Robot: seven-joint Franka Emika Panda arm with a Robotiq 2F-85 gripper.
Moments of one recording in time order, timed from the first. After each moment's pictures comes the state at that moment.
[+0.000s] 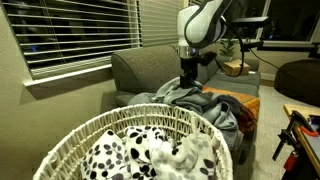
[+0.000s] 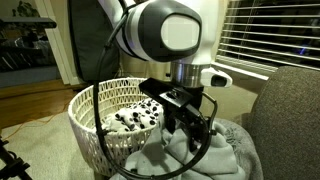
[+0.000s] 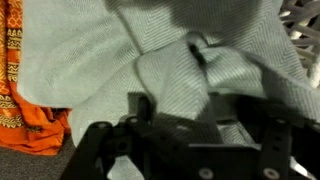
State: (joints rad) arm -0.15 0.48 -0.12 -2.10 -0.10 2.55 -0.08
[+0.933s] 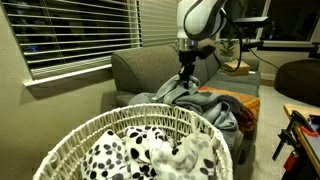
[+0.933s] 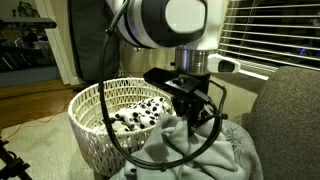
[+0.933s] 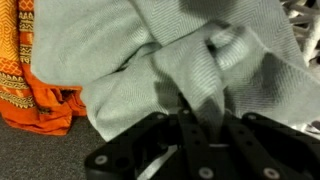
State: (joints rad) arm -0.15 0.43 -0.13 -2.09 -0.10 2.55 -0.08
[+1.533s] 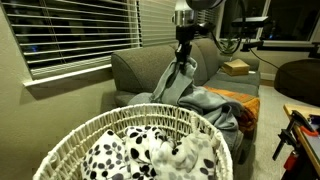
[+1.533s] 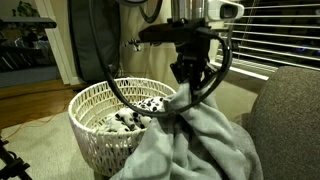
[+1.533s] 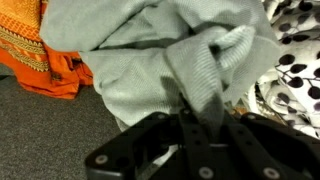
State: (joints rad) arm -0.11 0.25 -0.12 -2.10 -0.14 2.45 -0.08
